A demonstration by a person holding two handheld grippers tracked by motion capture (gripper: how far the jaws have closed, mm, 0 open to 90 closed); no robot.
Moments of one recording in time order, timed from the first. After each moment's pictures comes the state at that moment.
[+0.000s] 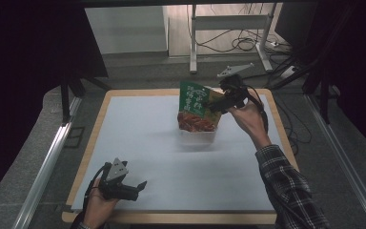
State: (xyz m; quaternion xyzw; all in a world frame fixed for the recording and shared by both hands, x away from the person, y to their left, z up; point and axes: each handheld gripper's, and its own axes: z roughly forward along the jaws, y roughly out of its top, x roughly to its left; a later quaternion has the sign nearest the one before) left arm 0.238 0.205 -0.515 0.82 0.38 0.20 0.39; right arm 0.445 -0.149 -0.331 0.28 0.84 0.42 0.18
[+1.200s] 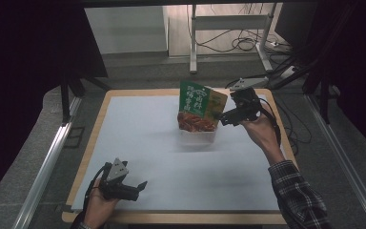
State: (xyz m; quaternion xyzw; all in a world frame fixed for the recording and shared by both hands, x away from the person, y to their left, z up) left arm 0.238 0.204 -0.516 0.81 0.38 0.20 0.39; right arm 0.415 -0.181 -0.344 0.28 0.84 0.42 0.19
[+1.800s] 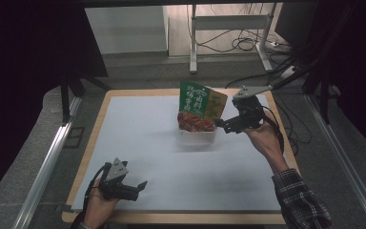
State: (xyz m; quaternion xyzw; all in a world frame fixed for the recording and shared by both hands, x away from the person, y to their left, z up) left arm 0.238 0.205 -0.515 0.81 0.38 0.20 0.39; right arm 0.398 -0.190 -0.355 0.28 0.84 0.42 0.18
